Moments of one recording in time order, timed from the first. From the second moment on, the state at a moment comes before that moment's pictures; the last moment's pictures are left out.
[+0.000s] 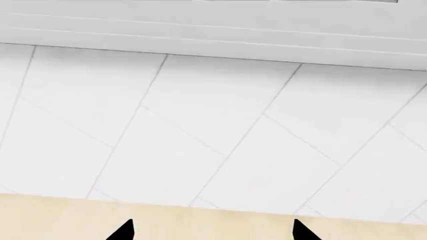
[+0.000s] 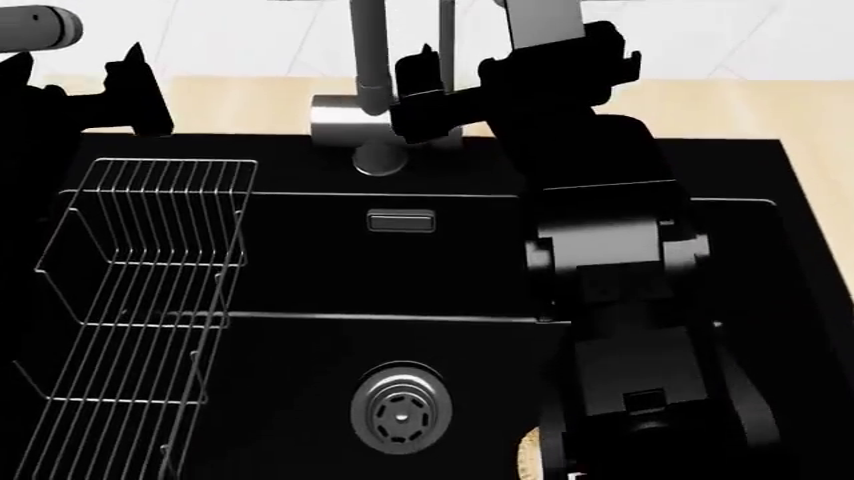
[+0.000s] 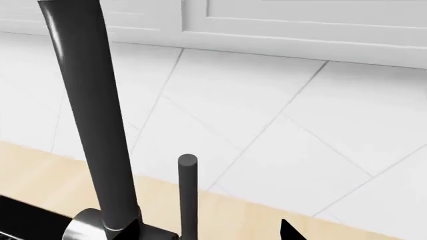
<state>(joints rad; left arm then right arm) -1.35 -0.14 -0.07 -1.30 -0.04 0.04 0.12 1.47 0.00 -0.26 1.30 0.19 0.18 -0.23</state>
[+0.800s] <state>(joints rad) -1.33 -0.14 -0.07 -1.30 -0.04 0.04 0.13 1.55 0.00 -0.42 1.31 0.37 0.19 -0.14</state>
